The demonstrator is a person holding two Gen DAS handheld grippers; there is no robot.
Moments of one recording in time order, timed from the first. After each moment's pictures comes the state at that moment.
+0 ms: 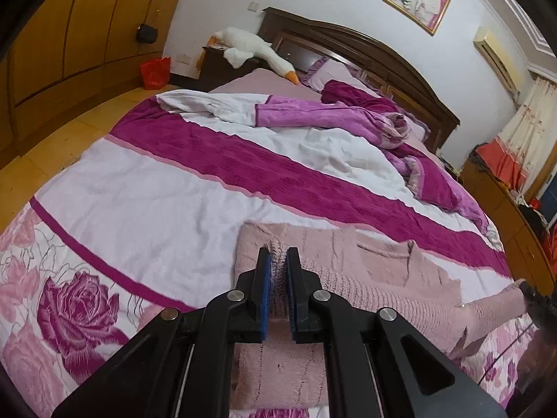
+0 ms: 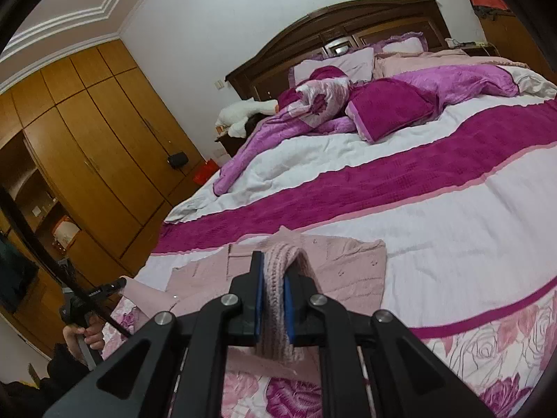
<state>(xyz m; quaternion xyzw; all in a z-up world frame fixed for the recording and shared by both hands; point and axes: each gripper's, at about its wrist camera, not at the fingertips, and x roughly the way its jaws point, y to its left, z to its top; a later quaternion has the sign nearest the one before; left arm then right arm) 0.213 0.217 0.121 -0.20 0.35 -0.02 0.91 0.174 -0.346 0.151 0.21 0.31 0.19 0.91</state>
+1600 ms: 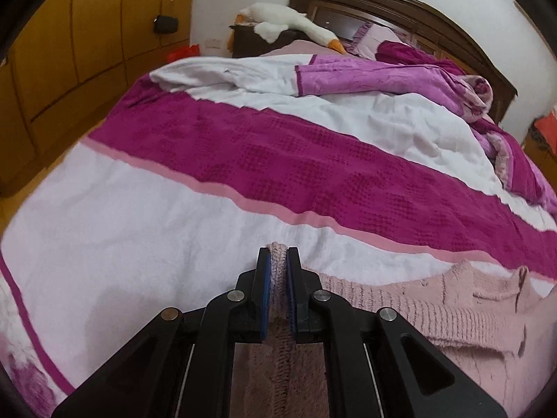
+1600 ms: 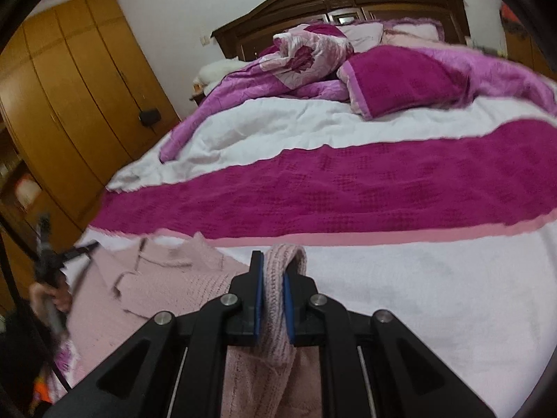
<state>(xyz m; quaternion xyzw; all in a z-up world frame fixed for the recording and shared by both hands) 0.364 0.205 0.023 -0.13 0.41 0.08 0.90 0.338 -0.337 0.056 0.13 0.38 0.18 0.90</state>
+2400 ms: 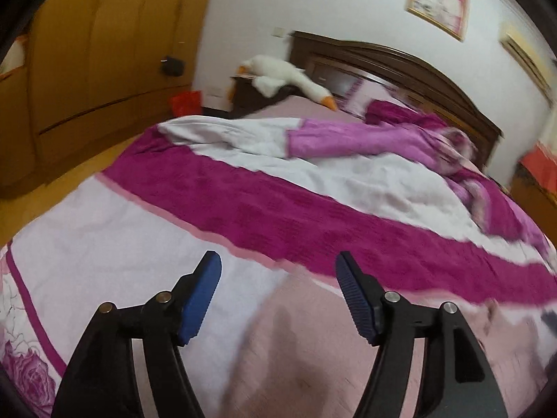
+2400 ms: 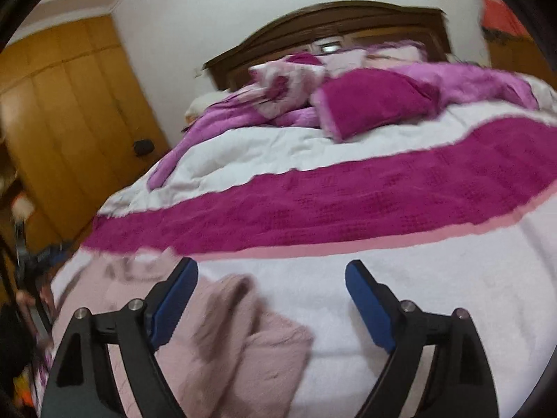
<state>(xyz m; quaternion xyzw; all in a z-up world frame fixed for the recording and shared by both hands) 0.326 0.188 0.068 -0.14 0.31 0.06 0.94 0.315 -0.365 0.045 0.12 0.31 0.16 0.93</state>
